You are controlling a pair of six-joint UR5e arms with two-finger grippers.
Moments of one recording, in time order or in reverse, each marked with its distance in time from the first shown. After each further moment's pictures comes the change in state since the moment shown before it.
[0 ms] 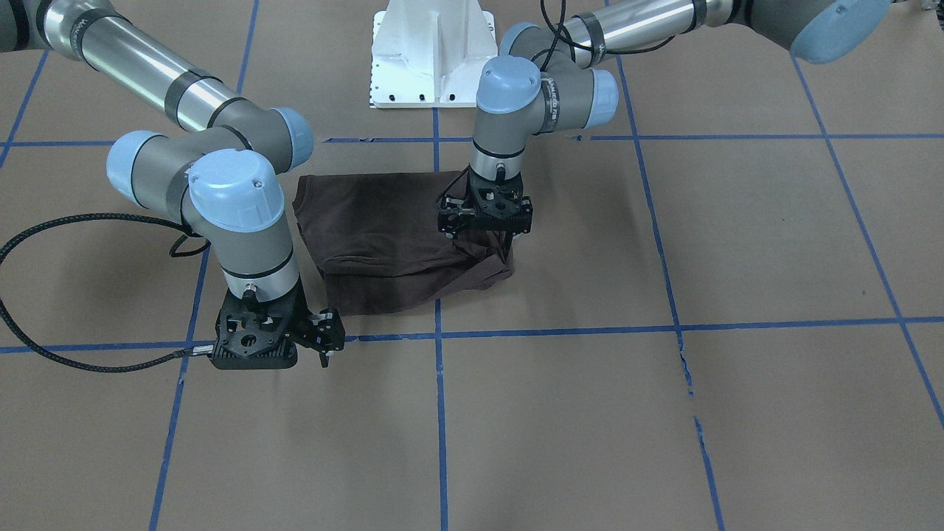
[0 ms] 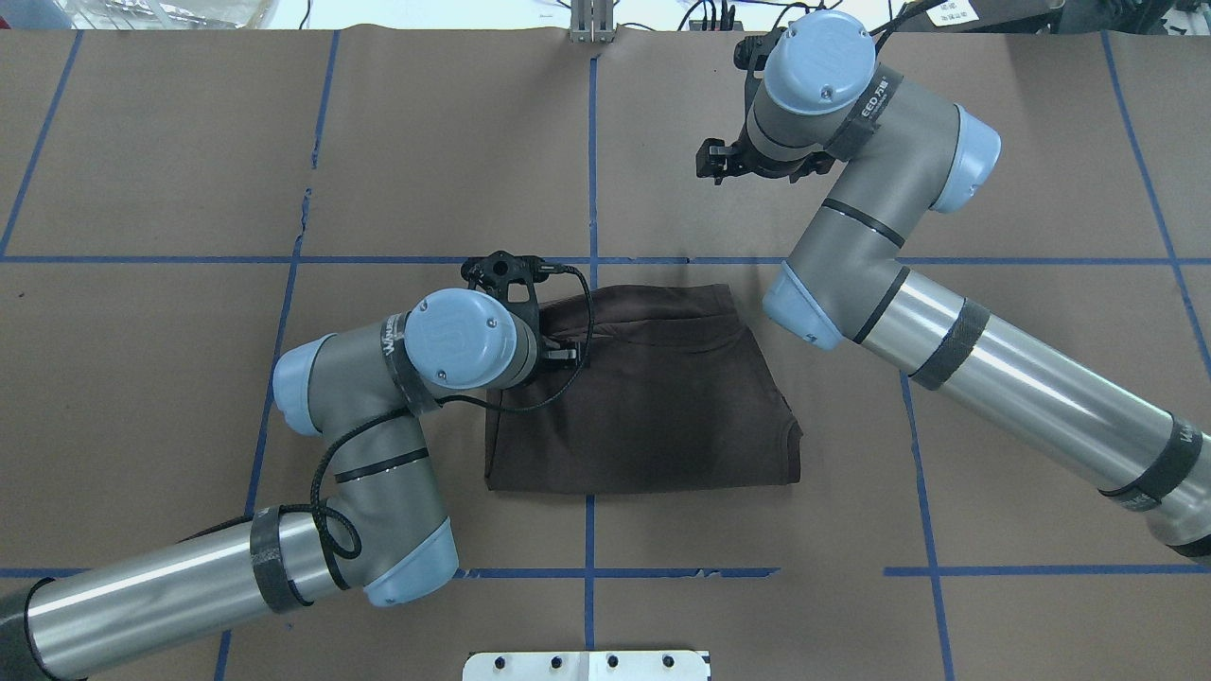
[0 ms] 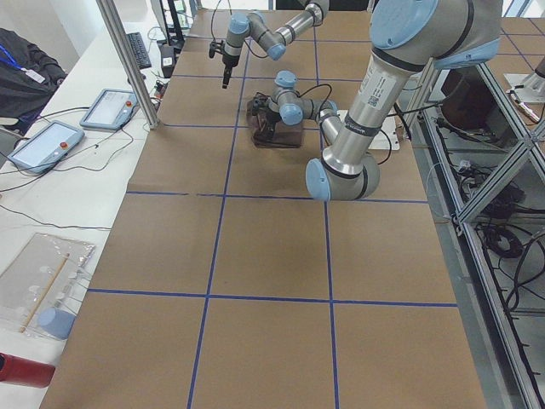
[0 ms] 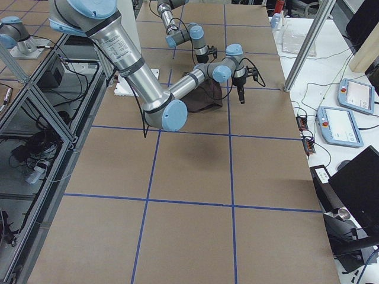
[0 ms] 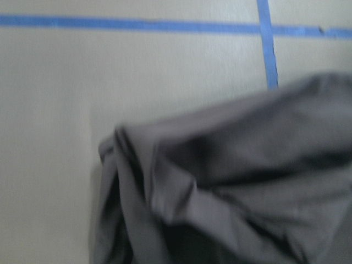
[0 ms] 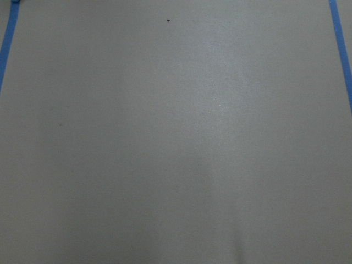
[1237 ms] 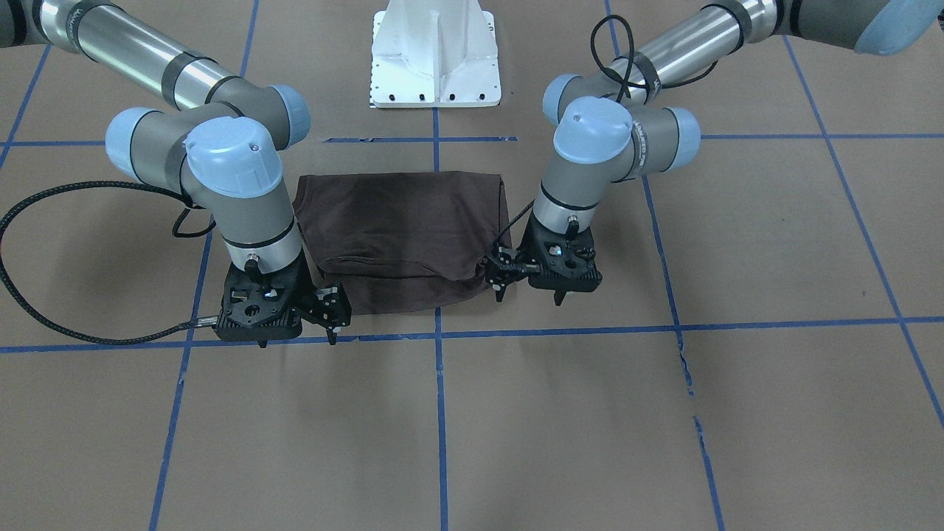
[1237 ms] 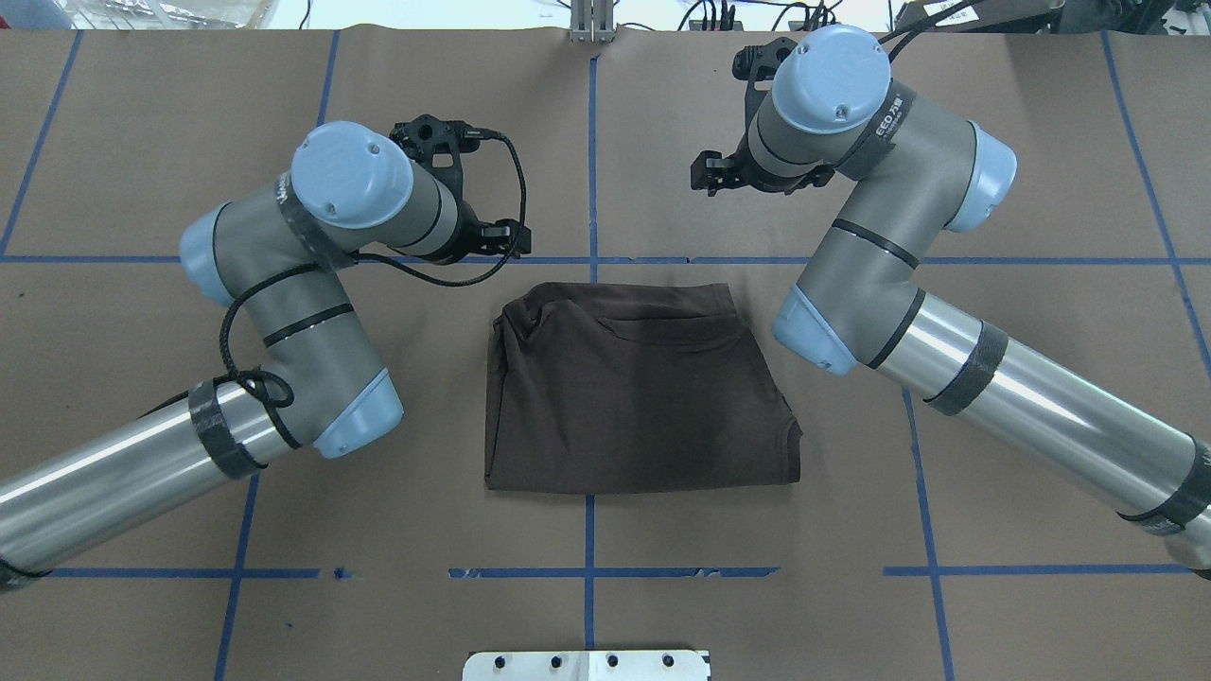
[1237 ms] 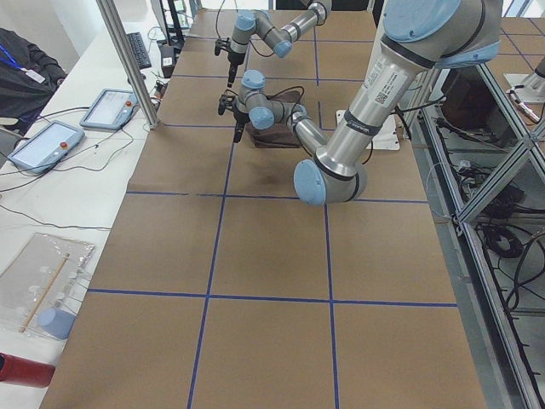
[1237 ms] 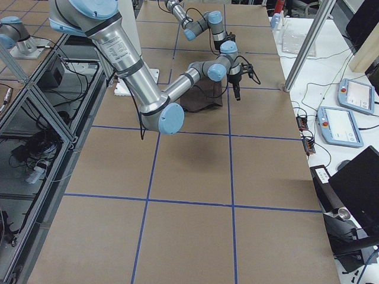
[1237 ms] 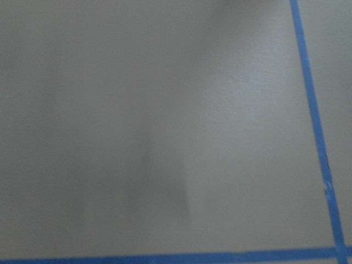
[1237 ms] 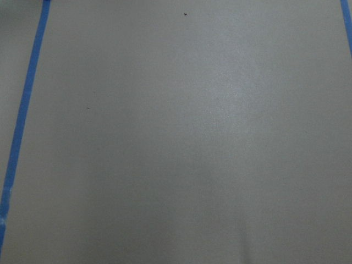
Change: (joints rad) left arm -0.158 0.055 -0.037 -0.103 -0.168 0.144; right arm -0.021 -0.045 0.100 -0.007 0.002 0.018
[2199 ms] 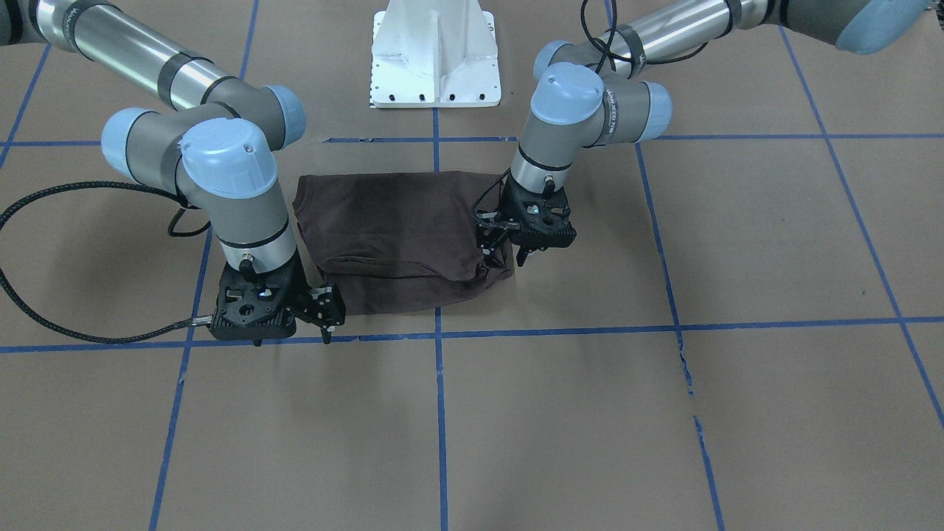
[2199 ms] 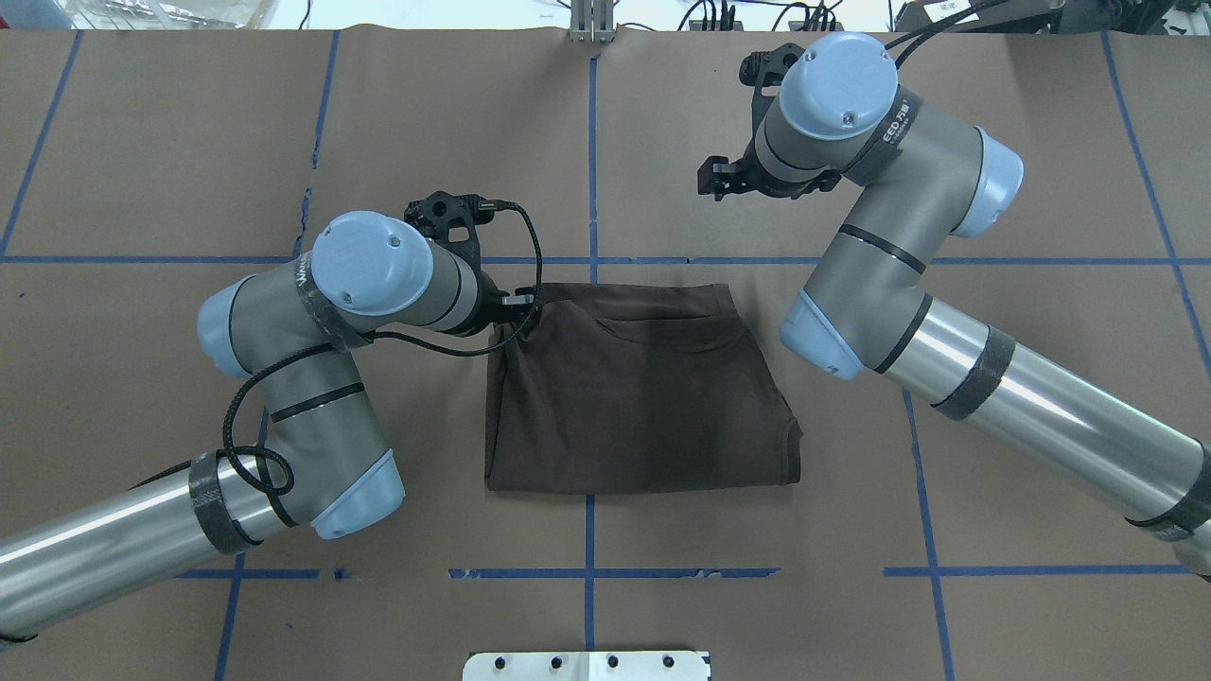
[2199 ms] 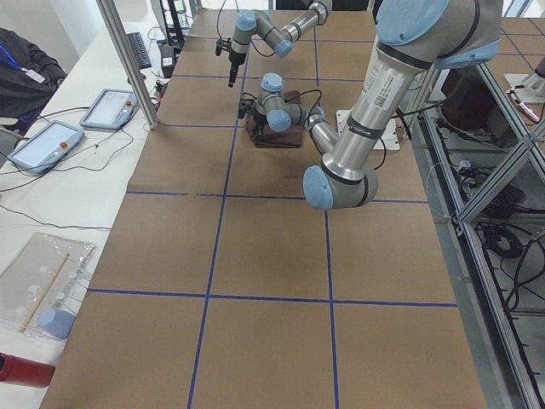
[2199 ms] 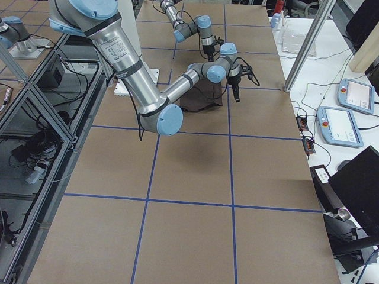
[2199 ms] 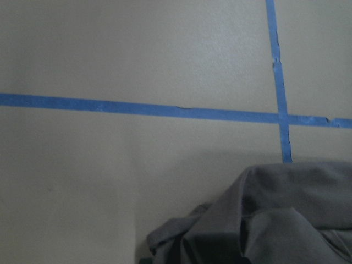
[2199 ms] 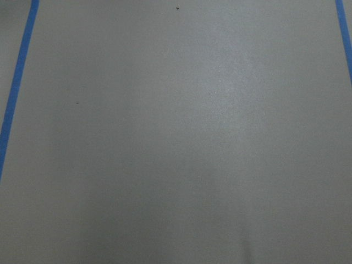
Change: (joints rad) left arm 0.072 0.028 -0.023 0.003 0.043 -0.141; right arm -0.001 -0.016 0.004 0.001 -0.001 -0.001
